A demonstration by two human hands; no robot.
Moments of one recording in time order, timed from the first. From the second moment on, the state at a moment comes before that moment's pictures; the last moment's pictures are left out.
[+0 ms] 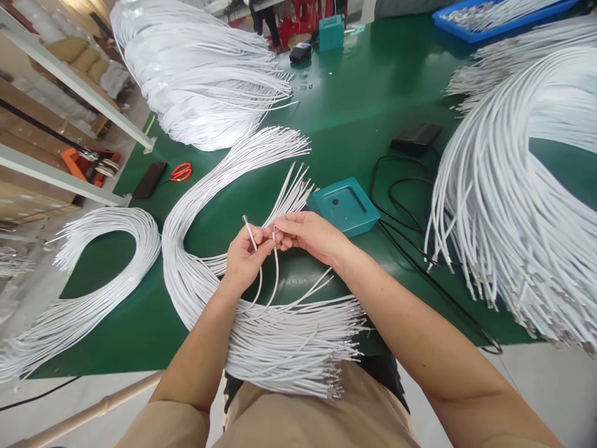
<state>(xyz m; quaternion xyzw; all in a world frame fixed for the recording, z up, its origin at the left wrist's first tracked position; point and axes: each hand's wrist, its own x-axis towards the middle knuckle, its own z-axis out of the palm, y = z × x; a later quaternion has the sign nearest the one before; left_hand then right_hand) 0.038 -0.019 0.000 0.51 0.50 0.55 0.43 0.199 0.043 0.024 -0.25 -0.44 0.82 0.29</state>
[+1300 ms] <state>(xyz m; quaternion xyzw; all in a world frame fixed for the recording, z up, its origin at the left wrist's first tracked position) 0.025 -0.012 -0.007 0.50 0.50 0.52 0.48 0.182 0.043 0.019 -0.39 -0.79 0.35 0.31</state>
